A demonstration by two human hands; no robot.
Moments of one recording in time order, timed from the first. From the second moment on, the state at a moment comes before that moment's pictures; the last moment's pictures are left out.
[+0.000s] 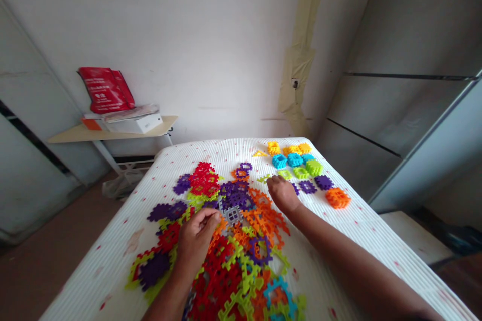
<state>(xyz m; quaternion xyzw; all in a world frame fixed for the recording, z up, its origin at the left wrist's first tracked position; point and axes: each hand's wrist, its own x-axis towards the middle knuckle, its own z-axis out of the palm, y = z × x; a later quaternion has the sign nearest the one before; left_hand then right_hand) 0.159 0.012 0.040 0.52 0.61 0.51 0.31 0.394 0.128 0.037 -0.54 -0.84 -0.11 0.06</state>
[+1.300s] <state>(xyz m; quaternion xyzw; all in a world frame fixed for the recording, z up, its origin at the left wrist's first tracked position) 0.091 0.012 0.054 0.52 0.73 0.45 0.04 0.421 0.072 0.026 -0.41 -0.90 -0.03 0.17</state>
